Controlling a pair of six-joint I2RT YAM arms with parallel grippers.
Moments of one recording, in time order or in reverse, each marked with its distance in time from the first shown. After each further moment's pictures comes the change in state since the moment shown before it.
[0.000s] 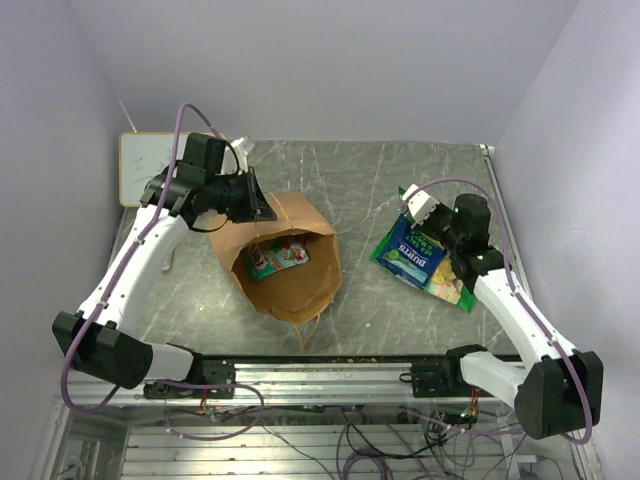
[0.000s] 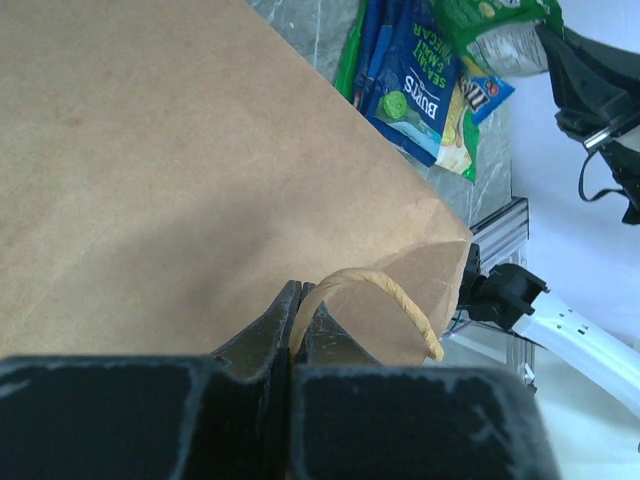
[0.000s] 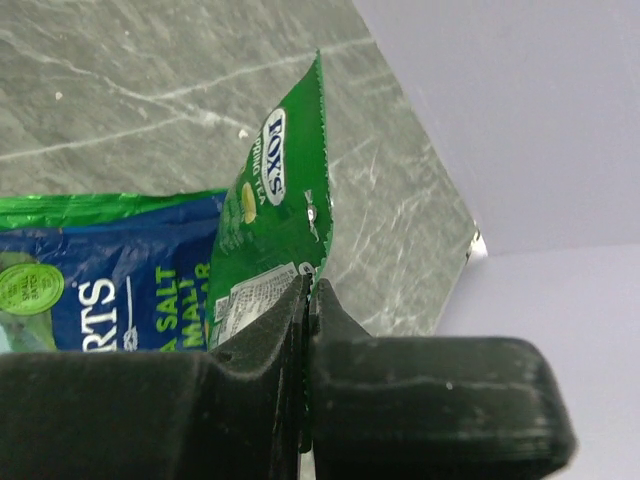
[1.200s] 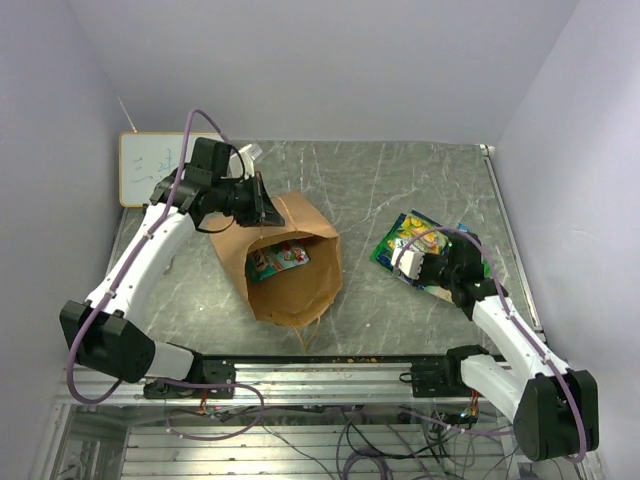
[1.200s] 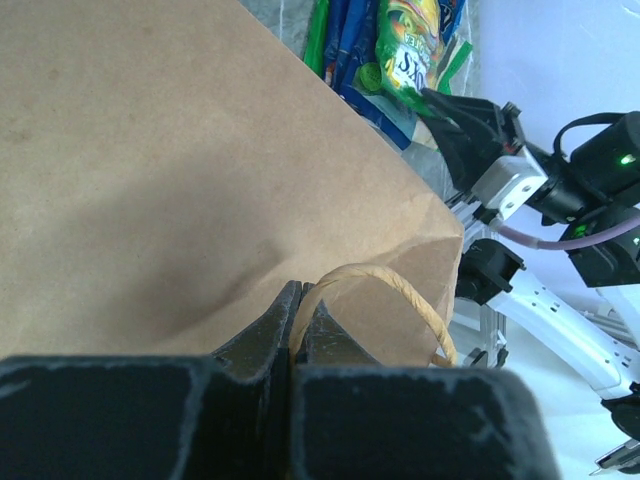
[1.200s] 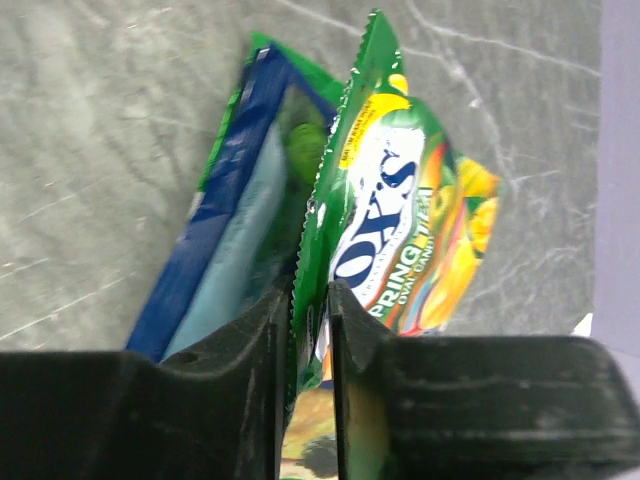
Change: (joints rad) left arm 0.001 0.034 -0.056 0.062 0.115 -0.003; right arm -0.058 -0.090 -0.243 -0.158 -0.289 -0.364
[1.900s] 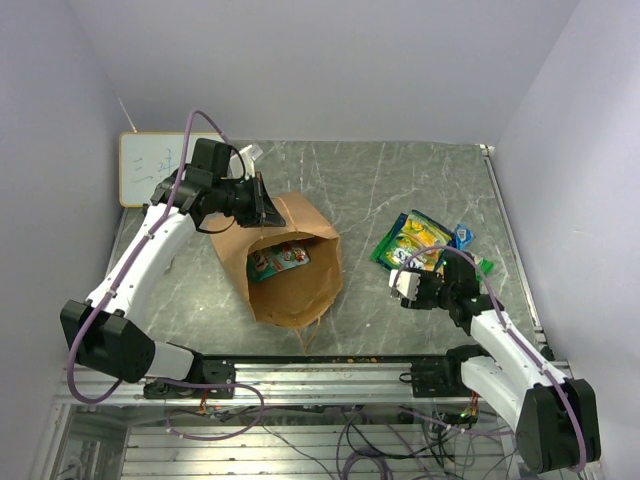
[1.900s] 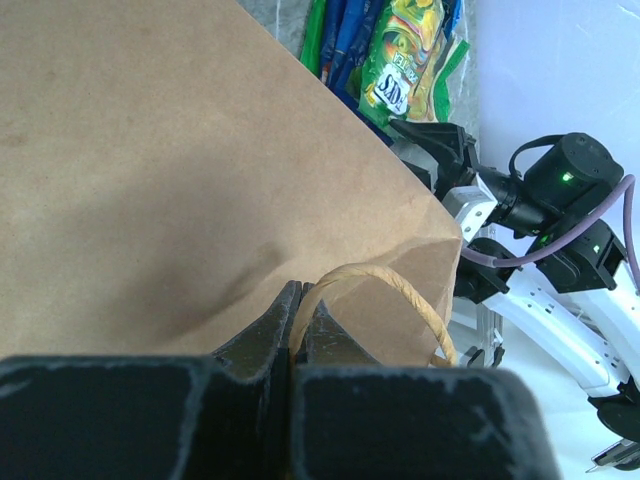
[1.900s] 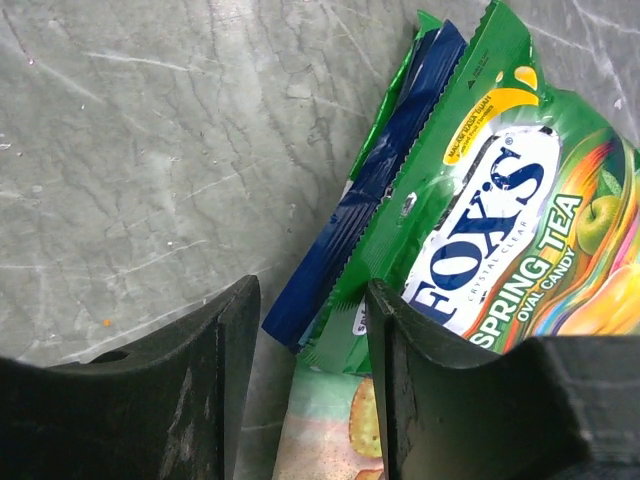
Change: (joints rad) left arm 0.000 0.000 -0.016 0.016 0.013 -0.009; right arm 0.024 -0.086 -0.166 -0.064 -0.045 0.001
